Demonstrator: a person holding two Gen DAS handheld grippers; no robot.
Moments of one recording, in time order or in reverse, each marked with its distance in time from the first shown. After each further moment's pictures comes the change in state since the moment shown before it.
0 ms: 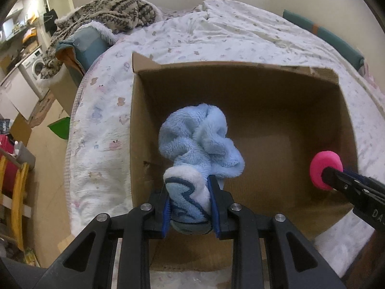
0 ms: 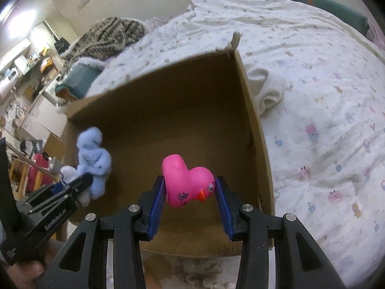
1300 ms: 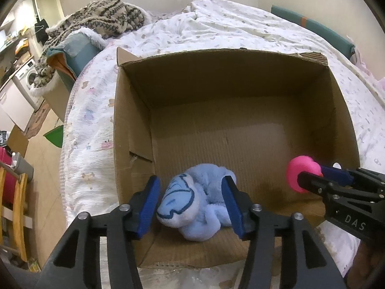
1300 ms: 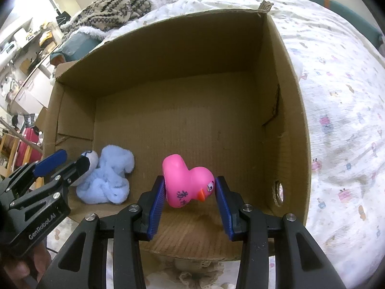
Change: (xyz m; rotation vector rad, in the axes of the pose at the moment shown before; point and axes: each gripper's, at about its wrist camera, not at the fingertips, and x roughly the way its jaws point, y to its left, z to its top) left arm 0.000 -0.009 -0.016 0.058 -0.019 -0.025; right arm 0.025 0.009 -0.011 -0.079 0.079 -0.033
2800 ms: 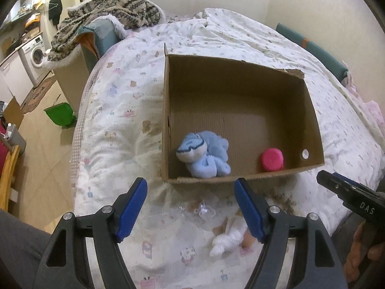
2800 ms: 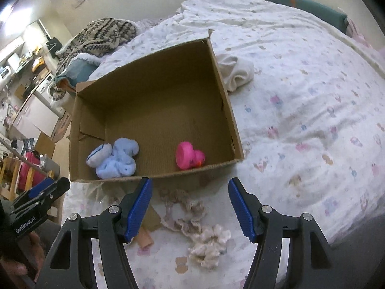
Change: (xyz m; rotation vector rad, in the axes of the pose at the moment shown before) left arm -0.085 0.035 -0.059 -0.136 -0.013 -0.080; right arm -0.086 -0.016 -0.064 0.117 -0.107 -0.047
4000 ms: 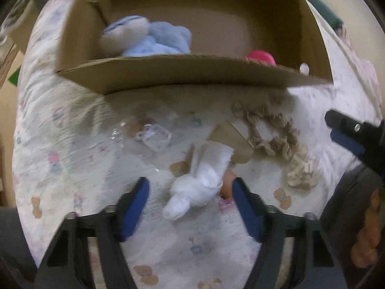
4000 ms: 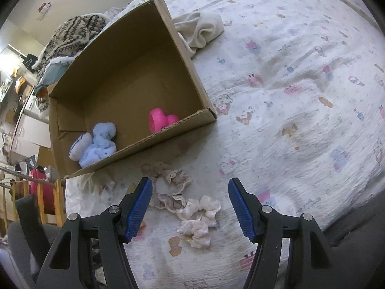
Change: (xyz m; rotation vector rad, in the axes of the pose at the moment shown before) left arm 0.085 -0.042 -0.060 0.070 0.412 -0.129; right arm 0.032 -0.039 -0.018 0.207 0.186 0.033
